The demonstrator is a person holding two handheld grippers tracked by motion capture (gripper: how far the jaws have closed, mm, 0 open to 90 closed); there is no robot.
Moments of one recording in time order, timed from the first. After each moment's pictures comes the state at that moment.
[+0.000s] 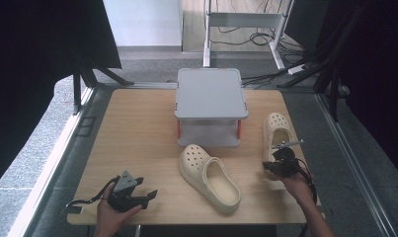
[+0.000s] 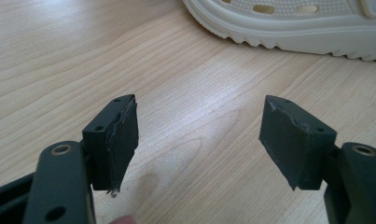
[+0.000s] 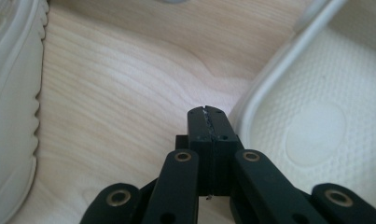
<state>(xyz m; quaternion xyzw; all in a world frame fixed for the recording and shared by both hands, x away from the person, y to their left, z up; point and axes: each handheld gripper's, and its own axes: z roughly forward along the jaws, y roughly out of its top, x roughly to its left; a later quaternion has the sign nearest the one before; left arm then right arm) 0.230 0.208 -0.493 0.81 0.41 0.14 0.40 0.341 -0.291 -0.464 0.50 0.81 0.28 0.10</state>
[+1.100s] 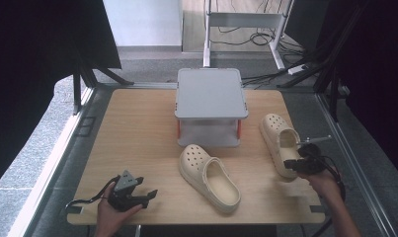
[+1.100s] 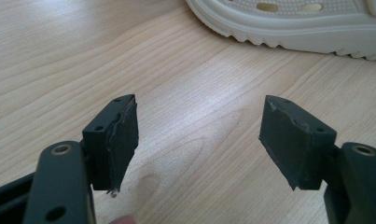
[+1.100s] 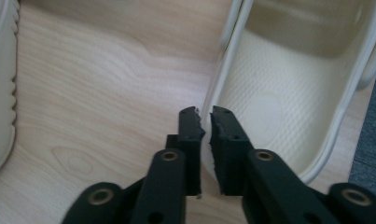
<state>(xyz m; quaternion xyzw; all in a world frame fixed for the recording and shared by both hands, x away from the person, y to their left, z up) 0.232 0.208 -0.494 0.81 0.41 0.14 0.39 0.338 -0.349 -0.431 0.52 0.81 0.26 0.10</state>
